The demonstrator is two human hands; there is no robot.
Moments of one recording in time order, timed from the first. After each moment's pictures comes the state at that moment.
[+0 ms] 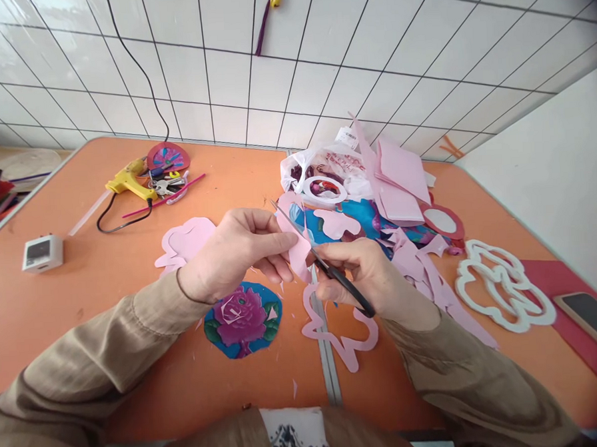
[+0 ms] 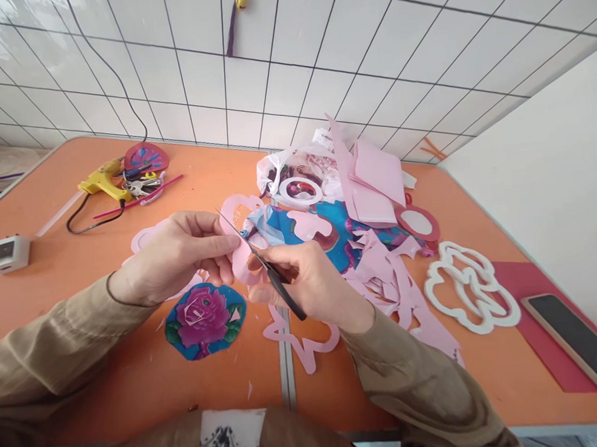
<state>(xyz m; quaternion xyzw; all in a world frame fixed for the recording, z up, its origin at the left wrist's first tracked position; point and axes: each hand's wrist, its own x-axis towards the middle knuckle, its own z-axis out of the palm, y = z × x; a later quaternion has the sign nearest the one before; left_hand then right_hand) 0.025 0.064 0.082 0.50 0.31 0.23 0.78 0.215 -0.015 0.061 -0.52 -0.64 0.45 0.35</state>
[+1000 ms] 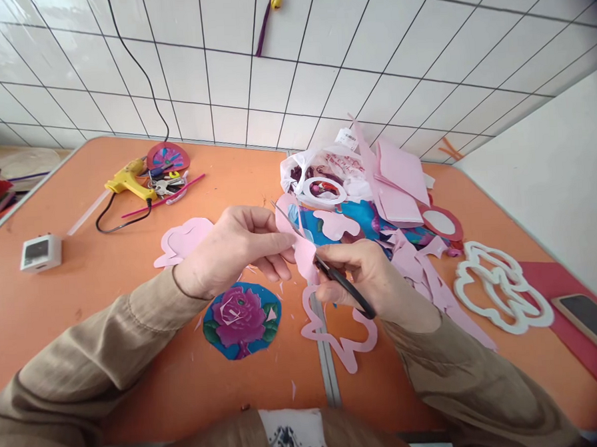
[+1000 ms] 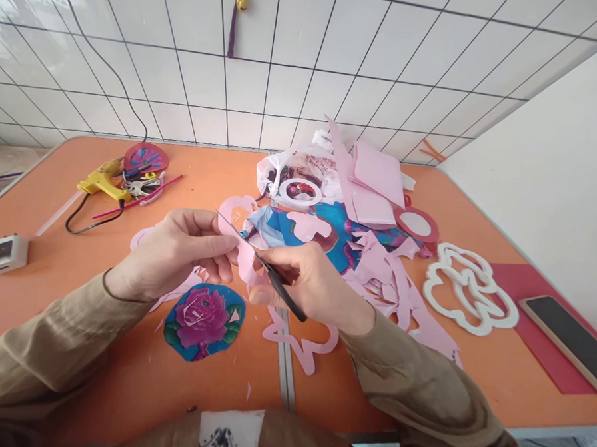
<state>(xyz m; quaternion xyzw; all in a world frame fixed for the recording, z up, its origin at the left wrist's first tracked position) 0.024 0.066 0.085 0.52 0.32 0.23 0.76 0.218 -0.016 0.058 -0.52 -0.64 0.45 0.34</state>
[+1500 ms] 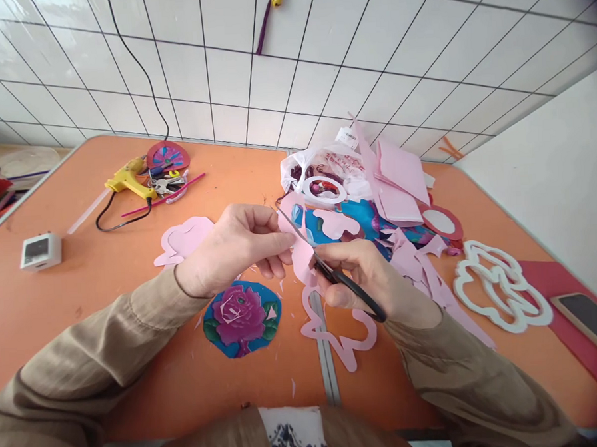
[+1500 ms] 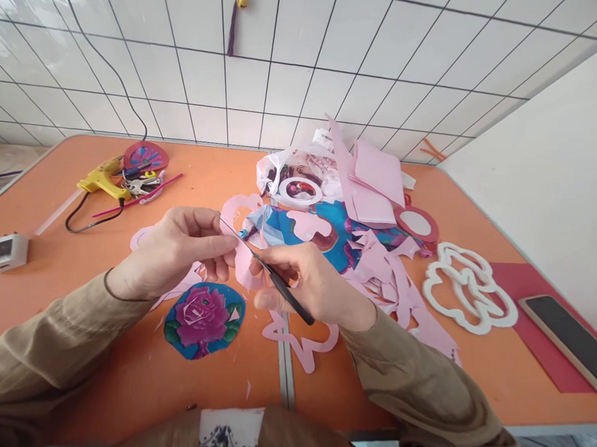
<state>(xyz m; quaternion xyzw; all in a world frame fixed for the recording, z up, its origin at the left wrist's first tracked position) 0.023 0.066 0.085 0.58 0.34 0.24 0.70 0.227 -0.013 0.045 -0.45 -0.67 0.47 0.36</state>
